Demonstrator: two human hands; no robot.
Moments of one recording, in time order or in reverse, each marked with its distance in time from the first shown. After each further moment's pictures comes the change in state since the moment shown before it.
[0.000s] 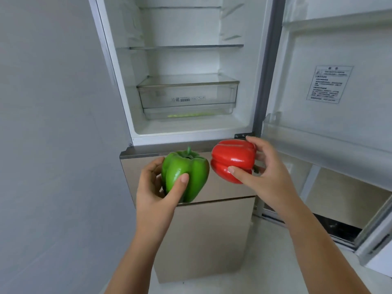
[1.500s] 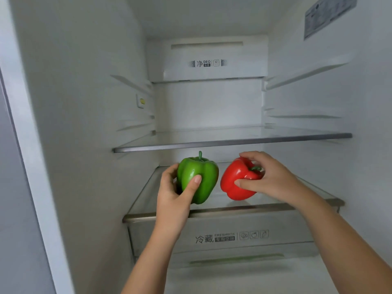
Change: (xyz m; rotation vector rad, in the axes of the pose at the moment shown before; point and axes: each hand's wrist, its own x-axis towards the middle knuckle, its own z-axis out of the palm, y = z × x) left_hand 0.501 -0.098 0.082 -0.036 -0.041 0.230; right_hand 0.501 0.065 0.114 -0.193 -0.158 -0.183
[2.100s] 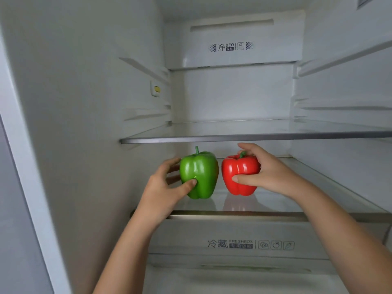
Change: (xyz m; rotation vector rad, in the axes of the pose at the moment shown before) left_hand 0.030 -0.003 -0.045 0.376 -0.104 -0.028; right_hand 0.049 0.013 0.034 0.099 -0.206 -0.020
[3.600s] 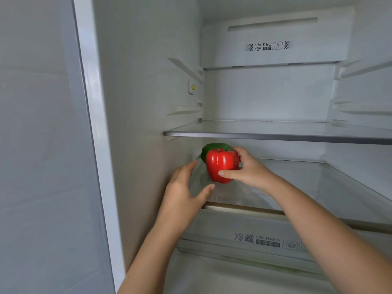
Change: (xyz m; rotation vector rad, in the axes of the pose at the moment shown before) left_hand -0.032 -0.008 -0.017 0.422 0.214 0.170; right_hand 0.039 -0.030 0.072 0.121 -0.120 0.023
